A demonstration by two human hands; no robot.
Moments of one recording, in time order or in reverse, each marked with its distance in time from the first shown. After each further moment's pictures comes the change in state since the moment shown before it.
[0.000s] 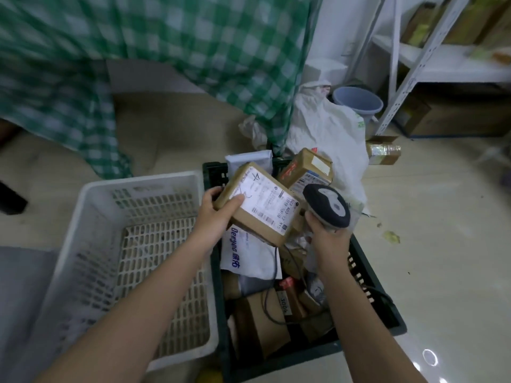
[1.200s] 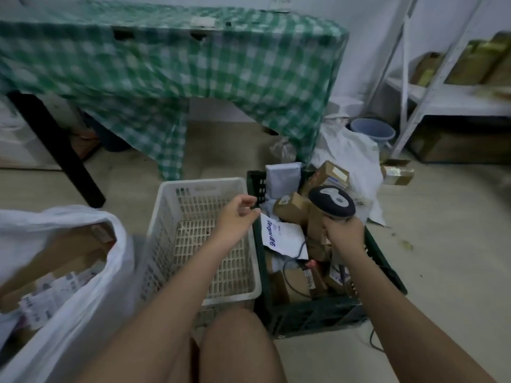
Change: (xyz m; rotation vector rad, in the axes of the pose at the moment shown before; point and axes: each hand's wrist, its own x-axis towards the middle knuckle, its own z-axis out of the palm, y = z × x) left_hand -0.174 0.040 -0.088 0.294 0.039 0.280; right_hand -0.135 -0.050 -0.027 -0.425 -0.252 -0.193
